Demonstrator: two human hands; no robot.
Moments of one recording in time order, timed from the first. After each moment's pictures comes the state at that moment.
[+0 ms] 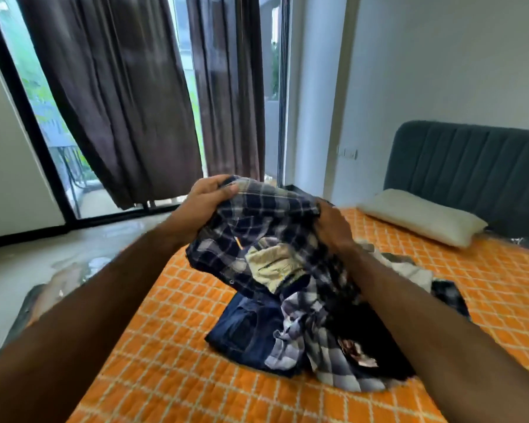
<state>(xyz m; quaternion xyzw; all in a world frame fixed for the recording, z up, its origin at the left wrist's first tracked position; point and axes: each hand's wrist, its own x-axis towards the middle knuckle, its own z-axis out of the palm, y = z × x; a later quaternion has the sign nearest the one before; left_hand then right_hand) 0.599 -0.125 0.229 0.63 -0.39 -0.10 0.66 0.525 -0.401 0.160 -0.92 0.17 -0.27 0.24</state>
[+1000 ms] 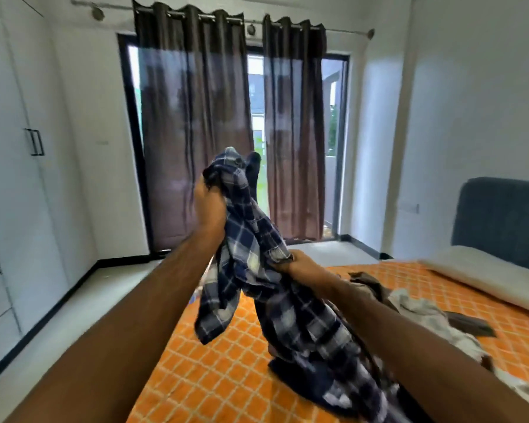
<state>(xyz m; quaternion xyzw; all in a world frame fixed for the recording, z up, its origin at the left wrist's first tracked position) 0.518 -0.003 0.333 0.57 -0.16 0.29 0.75 0.496 -0.191 0.210 -0.81 -0.10 -0.05 0.58</state>
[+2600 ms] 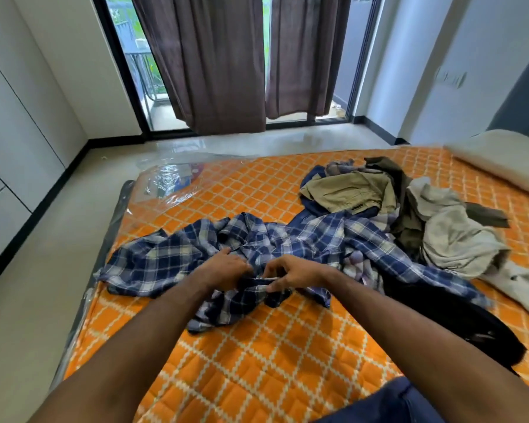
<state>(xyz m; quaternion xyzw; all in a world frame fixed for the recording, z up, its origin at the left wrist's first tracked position) 0.563 0.020 -0.056 0.88 -0.44 -0.06 -0.16 0.509 -0.206 -0.040 -0.87 -0.18 0.27 0.37</state>
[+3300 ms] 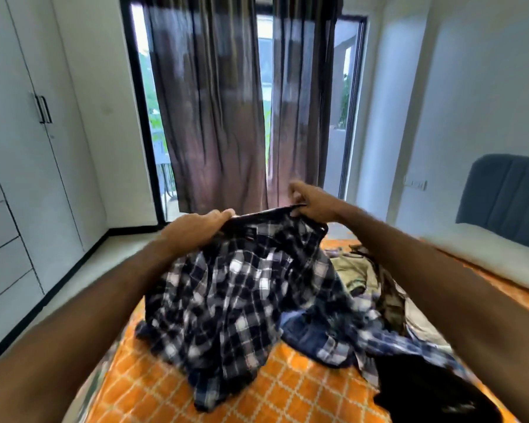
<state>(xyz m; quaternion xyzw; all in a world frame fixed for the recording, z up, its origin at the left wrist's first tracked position) 0.517 0.091 0.241 0.90 -0.36 0.25 -0.04 0.498 -0.231 0.289 -0.94 -0.19 -0.14 0.24</state>
